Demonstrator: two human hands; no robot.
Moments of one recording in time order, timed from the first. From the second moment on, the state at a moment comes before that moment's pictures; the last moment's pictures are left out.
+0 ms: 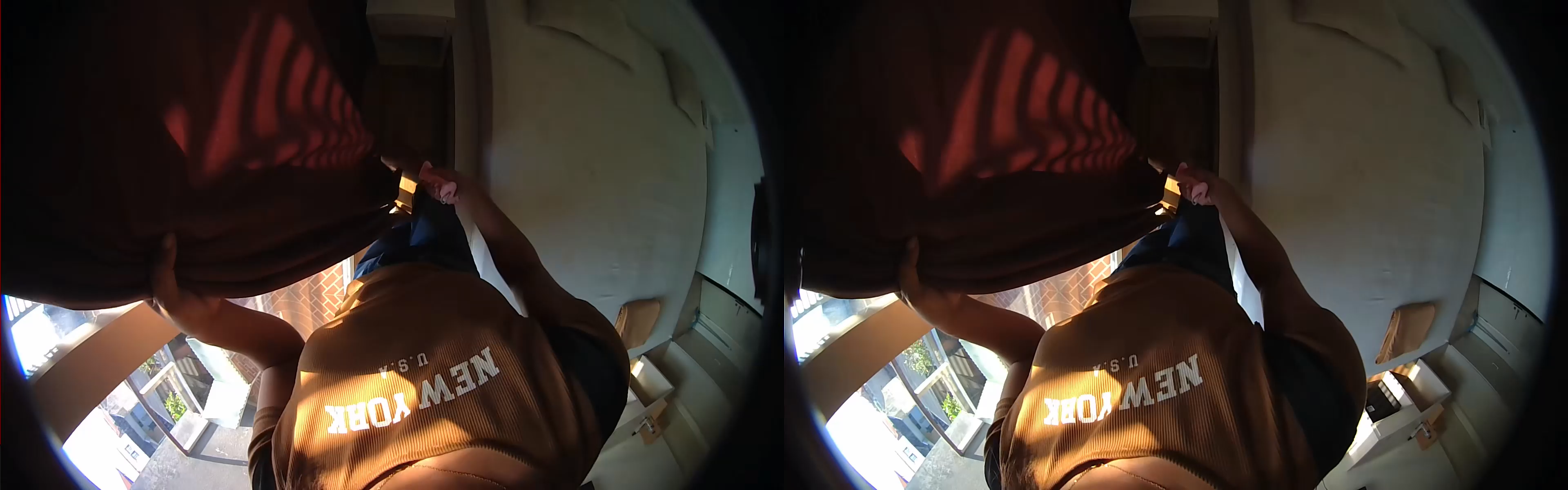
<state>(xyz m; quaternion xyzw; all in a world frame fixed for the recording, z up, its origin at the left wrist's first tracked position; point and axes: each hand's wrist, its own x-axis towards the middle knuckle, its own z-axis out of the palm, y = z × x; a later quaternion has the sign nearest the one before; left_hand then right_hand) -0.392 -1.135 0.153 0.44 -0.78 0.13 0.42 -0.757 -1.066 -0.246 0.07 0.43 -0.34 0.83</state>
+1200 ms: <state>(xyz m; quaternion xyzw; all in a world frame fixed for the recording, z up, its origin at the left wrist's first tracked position) -0.454 -1.110 0.142 0.49 -0.49 -0.30 0.65 -0.702 -1.177 0.088 -0.43 0.39 -0.64 0.51</state>
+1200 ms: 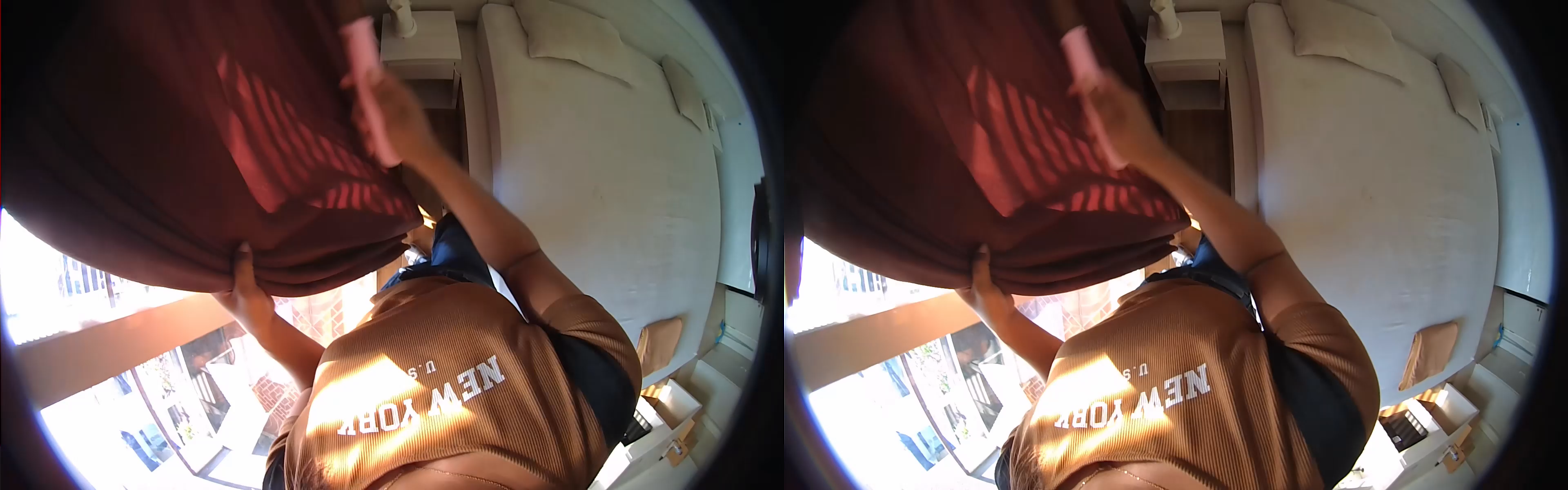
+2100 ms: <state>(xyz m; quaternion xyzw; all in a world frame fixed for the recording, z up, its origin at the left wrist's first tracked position) -0.454 -1.146 0.105 0.58 -0.43 -0.27 0.64 -0.760 -1.290 0.036 -0.40 0.45 -0.61 0.52</state>
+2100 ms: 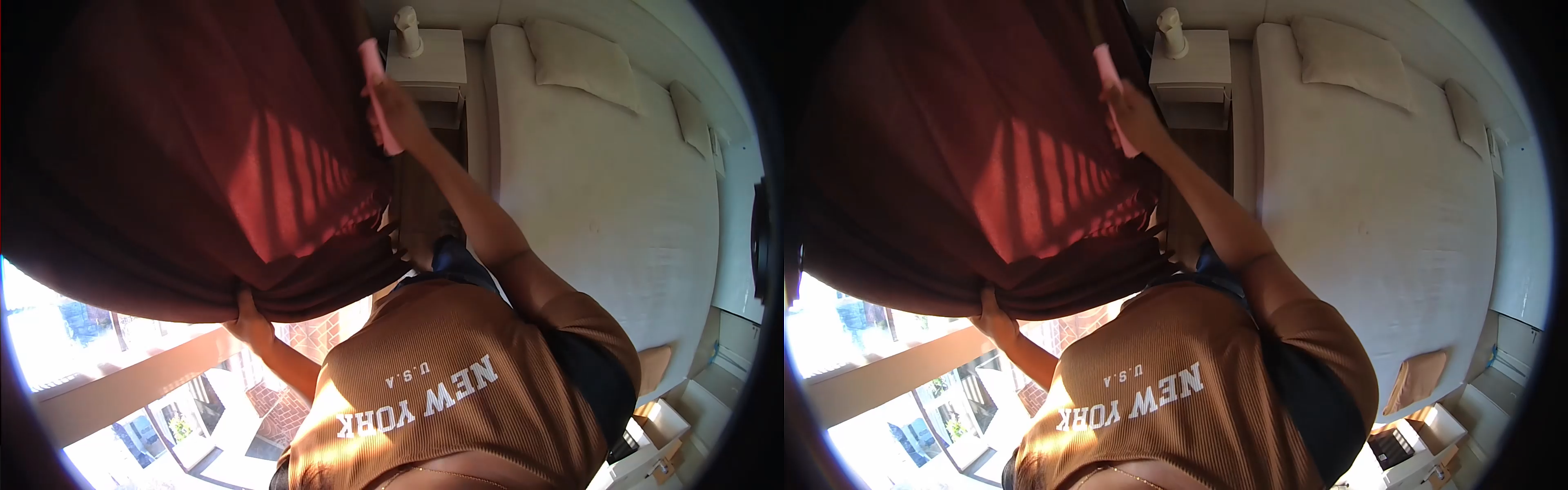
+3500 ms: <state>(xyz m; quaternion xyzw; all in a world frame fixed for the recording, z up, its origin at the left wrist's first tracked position) -0.410 -1.125 0.103 0.60 -0.51 -0.13 0.61 -0.802 -1.141 -0.148 -0.06 0.50 -0.40 0.77</state>
